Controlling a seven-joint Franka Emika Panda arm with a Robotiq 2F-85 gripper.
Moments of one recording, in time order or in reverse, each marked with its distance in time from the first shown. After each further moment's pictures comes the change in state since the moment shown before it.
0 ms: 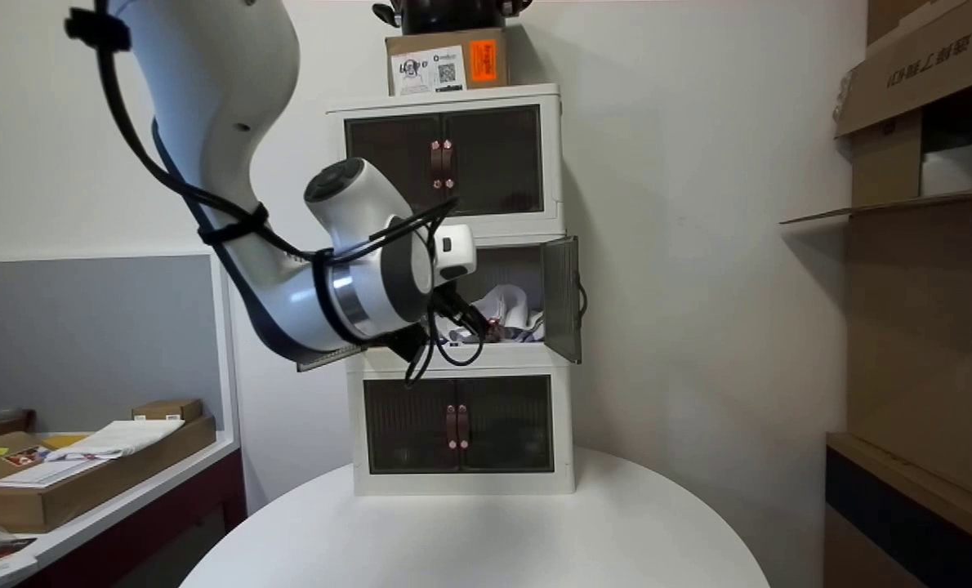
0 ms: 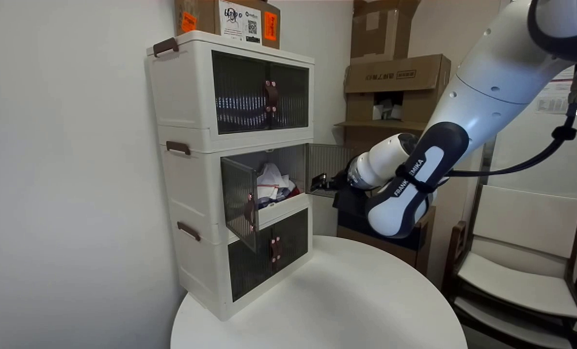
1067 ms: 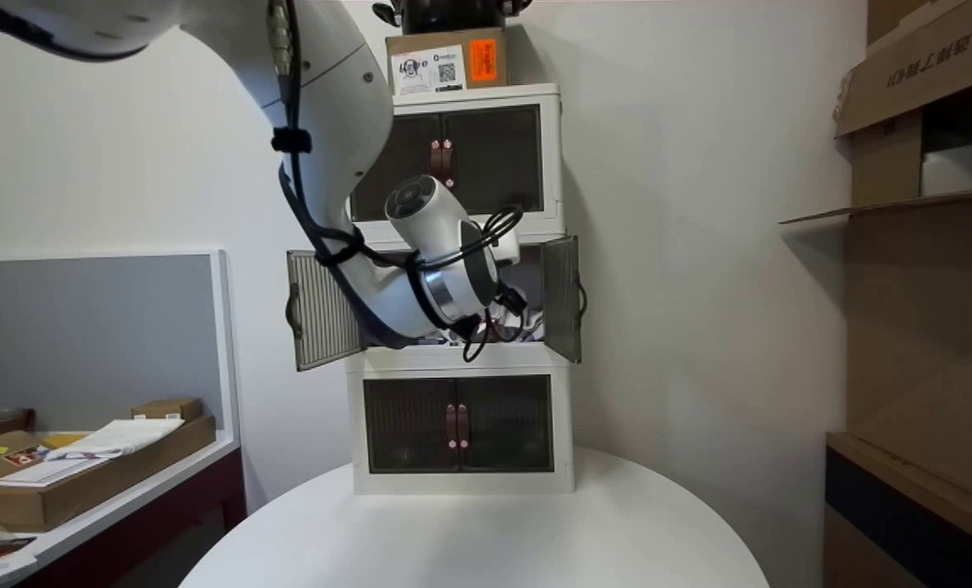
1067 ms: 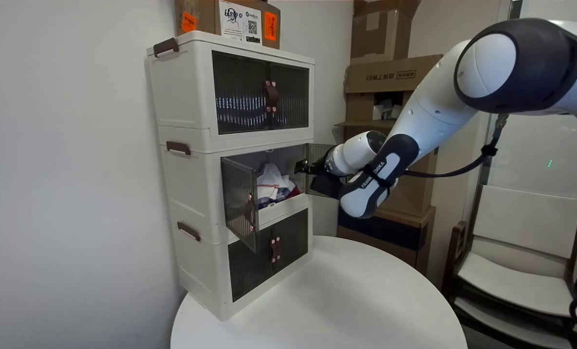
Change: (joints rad) arm -0.068 0.285 0.086 0.445 -0.064 -0.043 0.103
